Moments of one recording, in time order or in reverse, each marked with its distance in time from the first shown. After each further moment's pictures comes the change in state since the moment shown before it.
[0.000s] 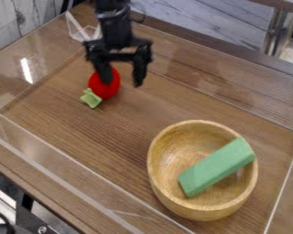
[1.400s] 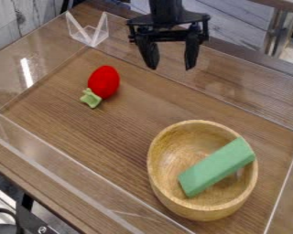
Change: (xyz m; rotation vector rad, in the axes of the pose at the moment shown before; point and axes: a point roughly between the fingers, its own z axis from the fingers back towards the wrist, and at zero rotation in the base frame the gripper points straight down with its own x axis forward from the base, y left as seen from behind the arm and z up) arm -0.005 -0.067 0.032 -0.045 -0.126 0.030
